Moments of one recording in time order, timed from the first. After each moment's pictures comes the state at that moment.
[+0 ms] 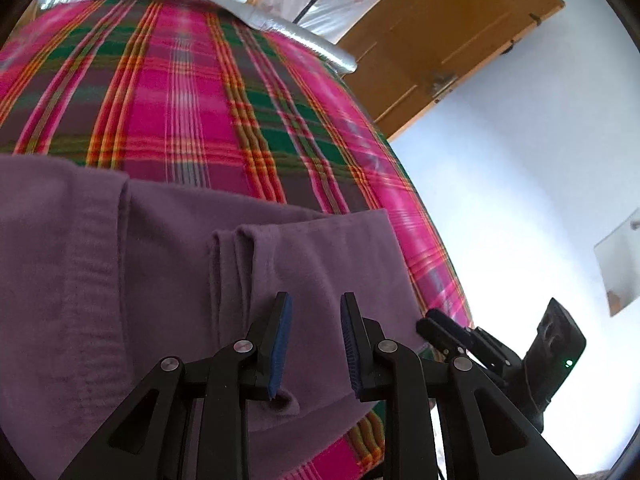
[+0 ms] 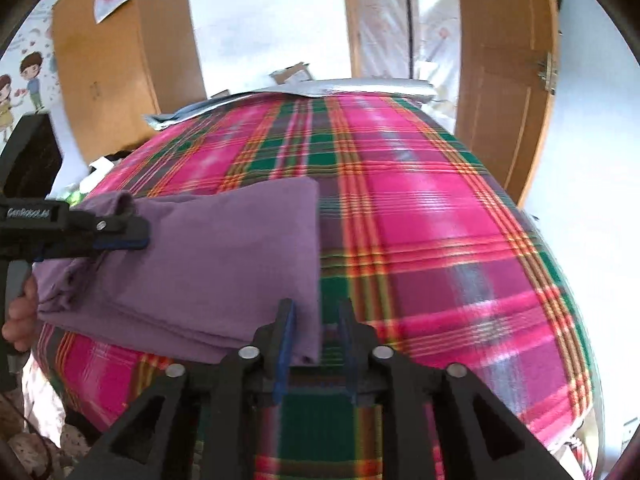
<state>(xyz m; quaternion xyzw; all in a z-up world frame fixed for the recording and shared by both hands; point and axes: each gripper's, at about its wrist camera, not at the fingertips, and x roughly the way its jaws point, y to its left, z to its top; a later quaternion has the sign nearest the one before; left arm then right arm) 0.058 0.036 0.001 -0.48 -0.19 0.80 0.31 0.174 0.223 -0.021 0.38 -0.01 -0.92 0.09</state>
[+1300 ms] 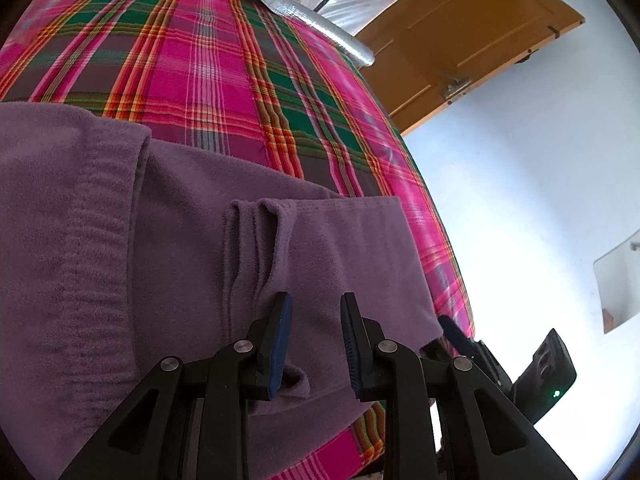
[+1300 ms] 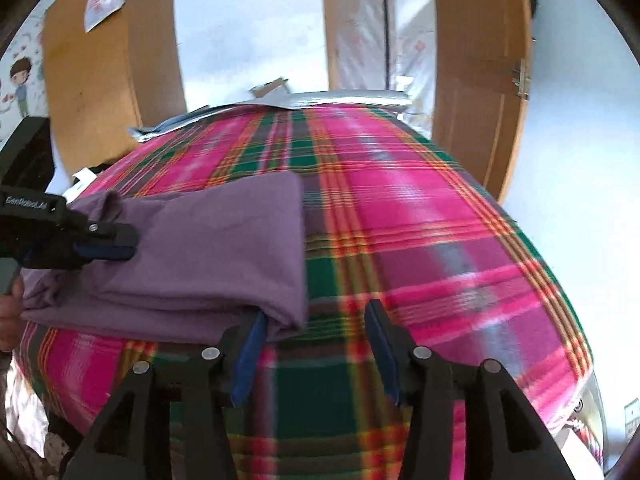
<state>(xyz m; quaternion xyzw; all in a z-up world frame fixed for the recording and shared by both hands) 0.064 0.026 -0.012 -0.50 -0.22 0.78 0.29 0.195 0.220 -0.034 0.35 -0.01 -0.94 0.04</state>
